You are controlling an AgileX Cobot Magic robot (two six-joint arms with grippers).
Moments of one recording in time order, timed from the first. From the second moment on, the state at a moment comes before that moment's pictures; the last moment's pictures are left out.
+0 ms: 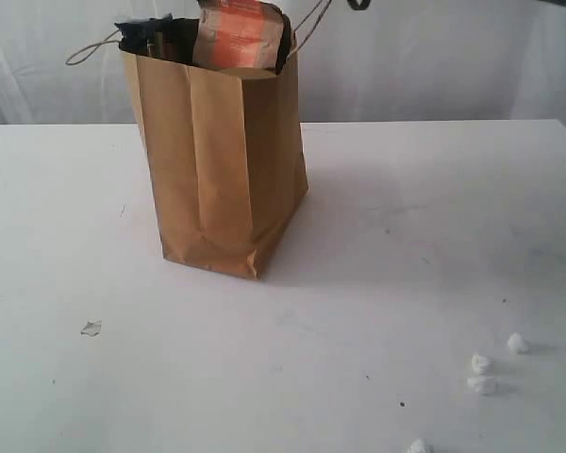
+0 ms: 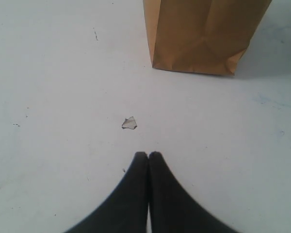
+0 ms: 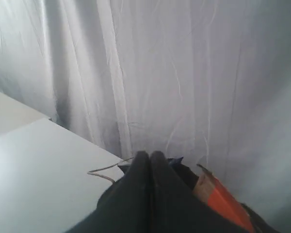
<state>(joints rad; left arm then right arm) -0.17 0.22 -0.13 -0.47 0.47 0.34 0.56 1.70 -1.60 1.37 0.17 -1.38</state>
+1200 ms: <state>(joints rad) -0.17 0.22 -0.13 -0.47 0.47 0.34 0.25 1.32 -0.85 1.75 -0.35 -1.21</state>
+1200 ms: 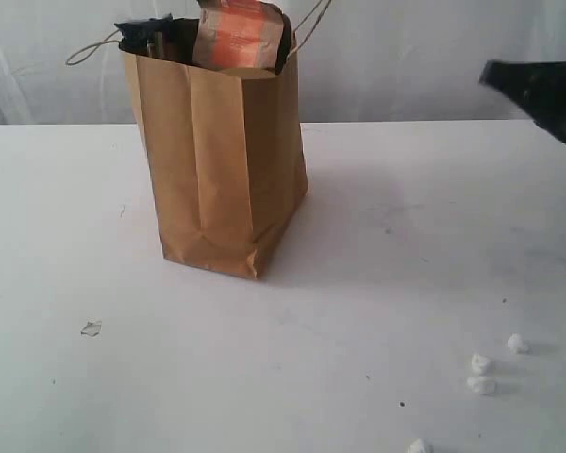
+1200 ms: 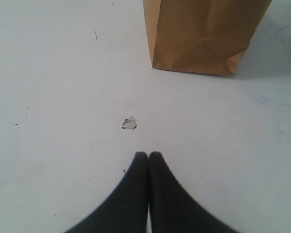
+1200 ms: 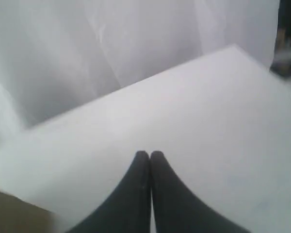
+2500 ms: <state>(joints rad) -0.17 0.22 -0.13 -0.47 0.47 0.34 -0.04 1.32 -0.89 -1.75 0.23 1.45</state>
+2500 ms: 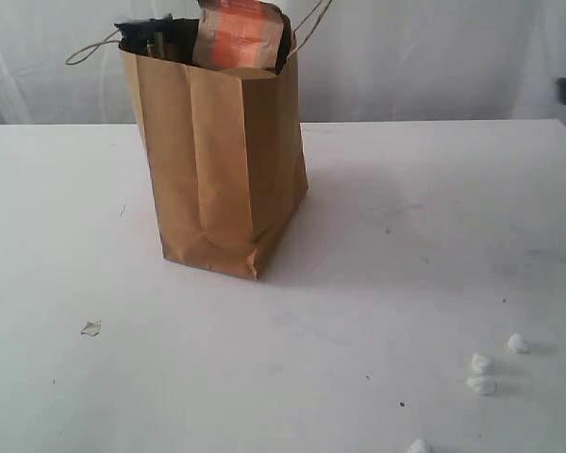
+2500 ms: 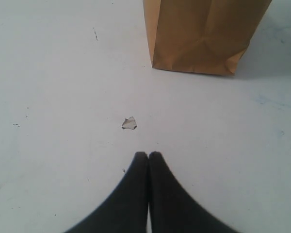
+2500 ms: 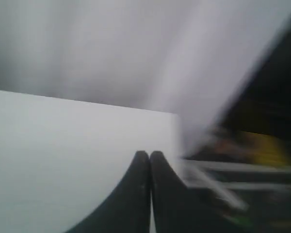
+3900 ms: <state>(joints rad) -0.17 0.22 -0.13 -0.47 0.47 0.34 0.40 1.63 -0.96 -0.03 0.95 -0.21</state>
